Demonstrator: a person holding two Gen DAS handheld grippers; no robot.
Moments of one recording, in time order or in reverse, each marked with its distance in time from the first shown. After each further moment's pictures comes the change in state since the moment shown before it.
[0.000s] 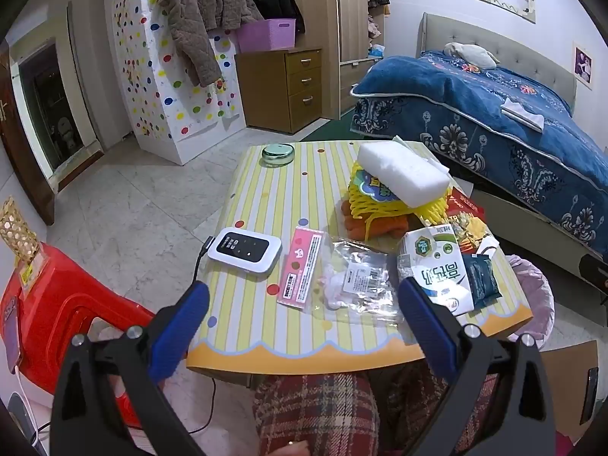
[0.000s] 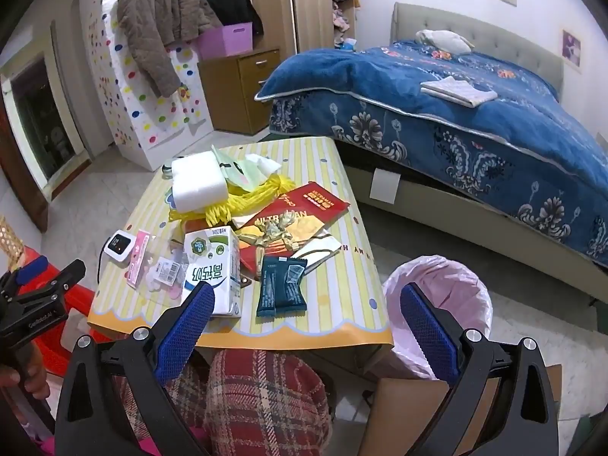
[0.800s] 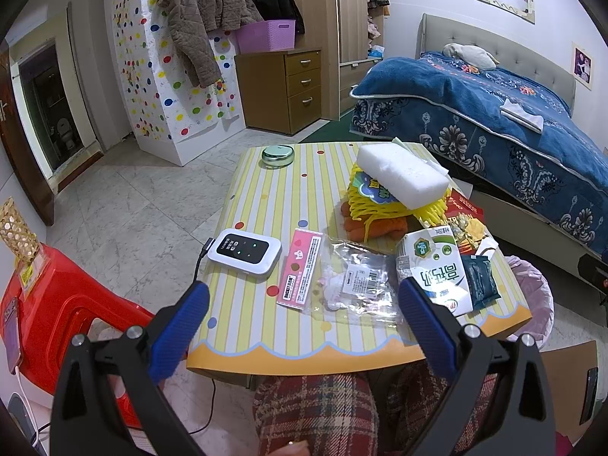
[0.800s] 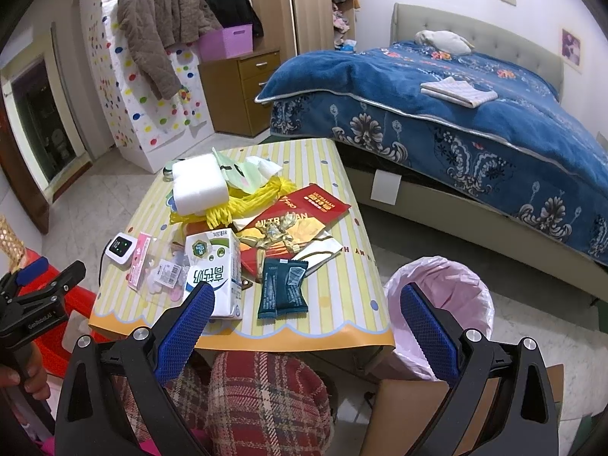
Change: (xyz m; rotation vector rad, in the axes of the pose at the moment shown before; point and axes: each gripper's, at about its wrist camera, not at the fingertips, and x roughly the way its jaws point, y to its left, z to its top) left arm 0.000 0.000 0.001 -0.001 0.002 -0.002; right arm 0.003 0.000 0.002 0.000 -0.007 0.004
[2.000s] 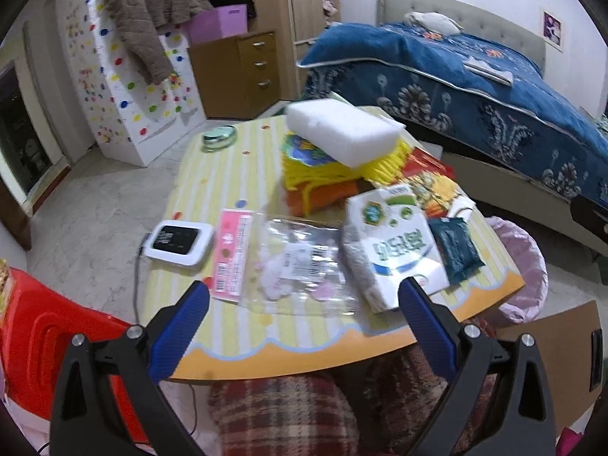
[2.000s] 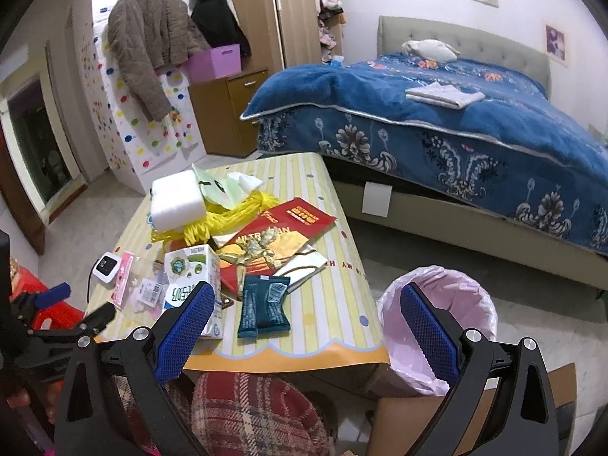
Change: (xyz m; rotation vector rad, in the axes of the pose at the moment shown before) left arm 0.041 -0.056 -0.014 0.127 0.071 -0.114; right arm 0.022 -0.028 -0.012 0.085 0.115 -0.029
